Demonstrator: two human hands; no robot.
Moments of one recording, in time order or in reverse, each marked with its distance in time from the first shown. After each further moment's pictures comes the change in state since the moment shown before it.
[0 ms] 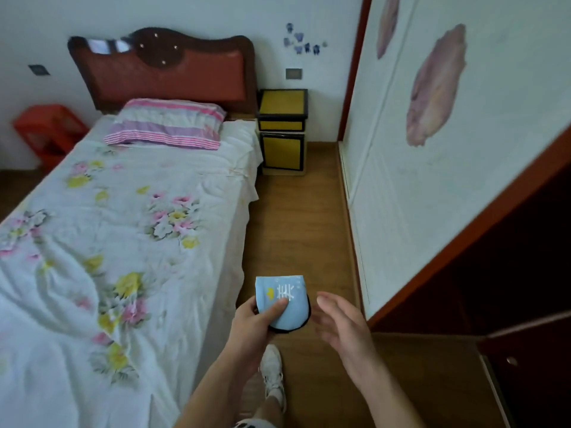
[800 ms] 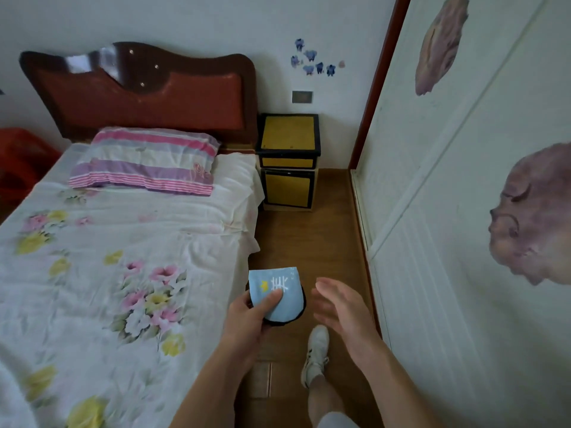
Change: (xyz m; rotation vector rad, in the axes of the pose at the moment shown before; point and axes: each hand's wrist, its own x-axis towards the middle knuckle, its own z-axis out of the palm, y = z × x) left_hand 0.365 0.243 0.022 0.006 0.038 0.013; right_hand 0.372 -0.237 0.109 -0.106 -0.019 -0.056
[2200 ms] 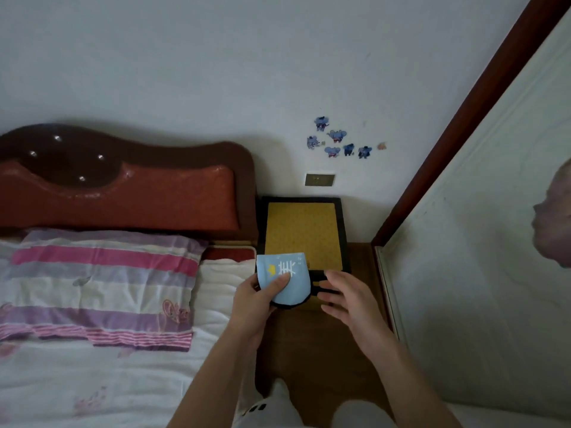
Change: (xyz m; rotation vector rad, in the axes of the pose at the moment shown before) left_hand 0.624 0.370 0.105 0.011 -0.039 0.012; right_hand 0.614 -0.364 0.076 0.054 0.050 0.034
